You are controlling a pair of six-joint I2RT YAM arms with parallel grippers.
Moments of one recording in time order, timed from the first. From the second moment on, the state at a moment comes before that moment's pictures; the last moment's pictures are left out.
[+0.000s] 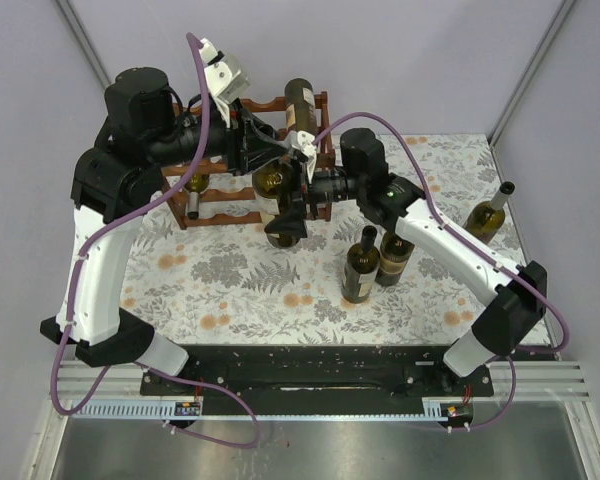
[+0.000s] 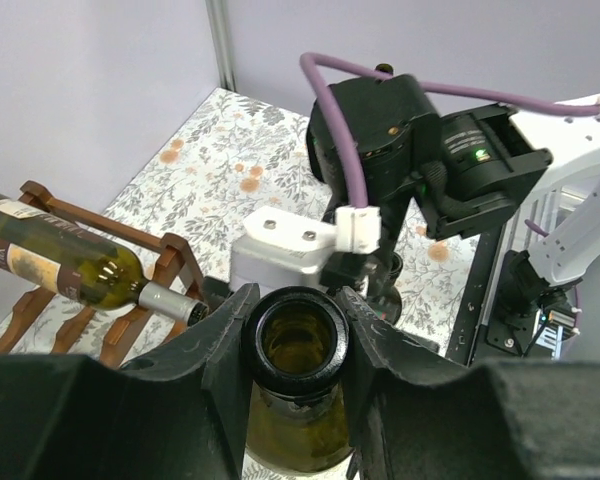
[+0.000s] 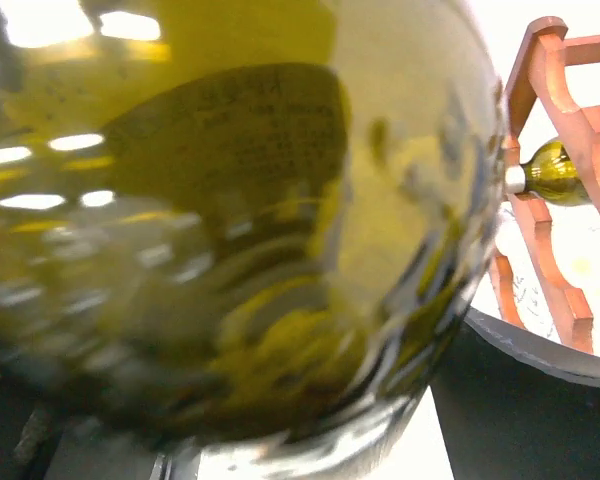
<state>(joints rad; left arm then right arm) -0.50 1.50 2.30 -0.97 0.63 0.08 0.71 1.57 1.54 -0.15 -0.90 -0.06</state>
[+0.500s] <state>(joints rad) -0.49 1.49 2.29 -0.92 0.63 0.06 0.72 1.62 1.54 -0.04 -1.02 0.00</state>
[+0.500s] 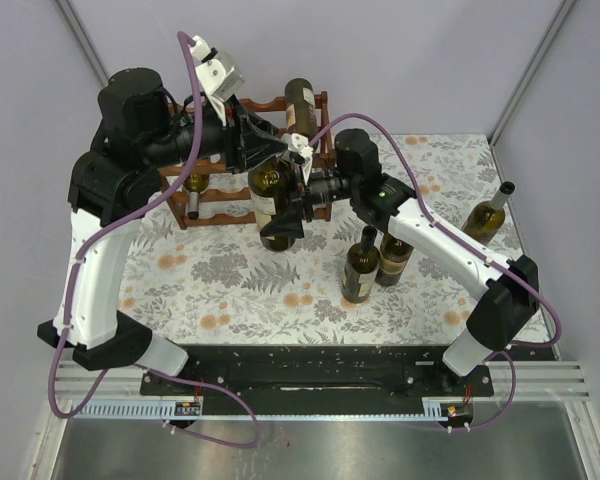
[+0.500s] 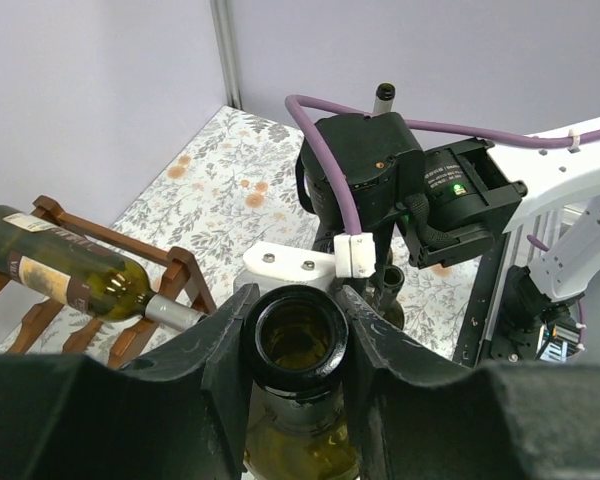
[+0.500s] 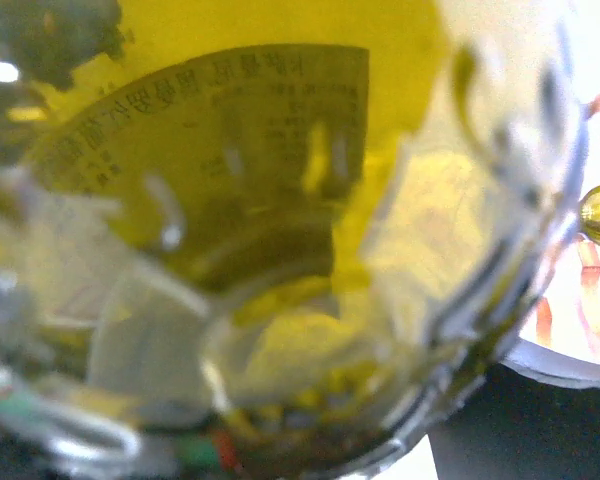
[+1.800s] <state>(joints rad) -0.52 1.18 2.00 -1.03 0.33 0.95 0.72 1.65 1.65 -0.72 -0.87 -0.25</state>
